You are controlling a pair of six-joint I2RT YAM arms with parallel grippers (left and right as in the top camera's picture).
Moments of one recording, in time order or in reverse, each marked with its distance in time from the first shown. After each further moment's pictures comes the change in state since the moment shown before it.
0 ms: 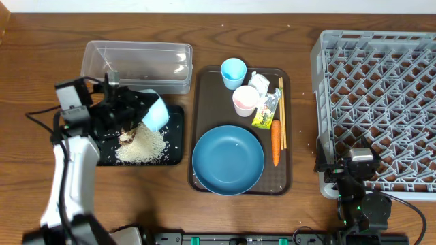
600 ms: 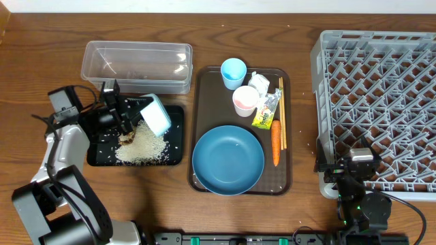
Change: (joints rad) left arm 0.120 0.203 0.000 0.013 0.416 -0.035; right arm 0.000 0.000 0.000 0.000 0.000 0.000
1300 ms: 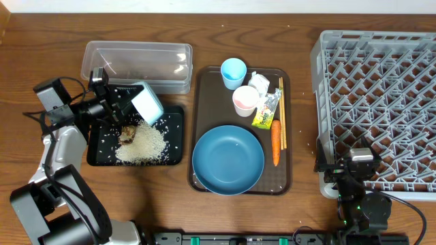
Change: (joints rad) left arm 0.021 0.003 -0.001 0.377 0.010 -0.257; right arm 0.000 0.000 0.000 0.000 0.000 0.000
